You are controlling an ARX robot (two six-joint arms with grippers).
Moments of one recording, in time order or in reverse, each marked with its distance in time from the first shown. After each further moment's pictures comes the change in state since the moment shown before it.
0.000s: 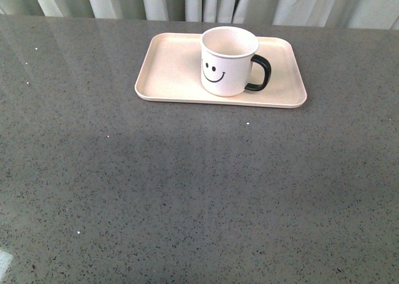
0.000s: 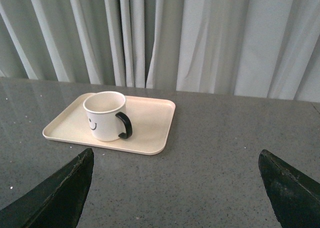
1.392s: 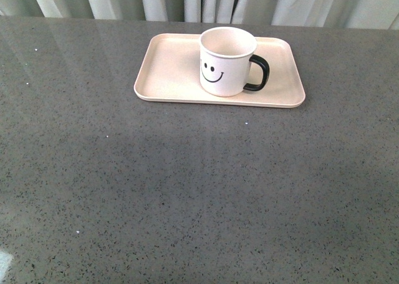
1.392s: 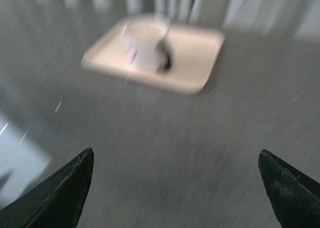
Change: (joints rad) left arm 0.000 -0.303 0.000 -0.320 0.001 0.000; right arm -0.142 0.302 0.179 -0.334 -0.385 -0.108
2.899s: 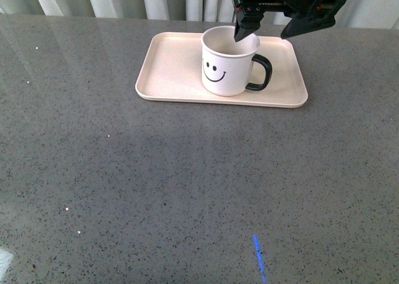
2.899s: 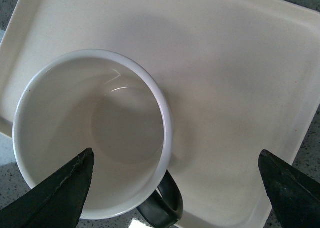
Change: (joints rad) left arm 0.000 0.000 0.000 0.000 -0.001 0.000; right arm 0.274 1.972 1.667 -0.191 0.273 0.072
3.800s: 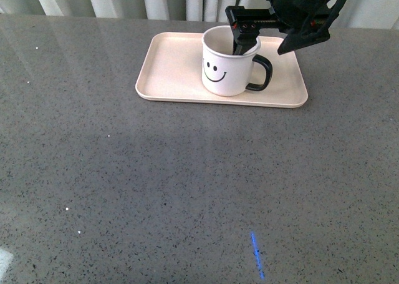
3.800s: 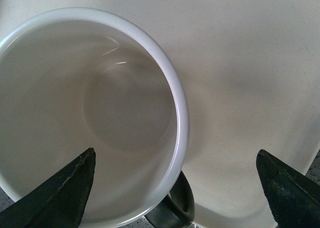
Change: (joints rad) left arm 0.000 0.000 0.000 0.000 0.000 0.000; right arm 0.014 0.033 -0.002 -0.045 0.025 0.003
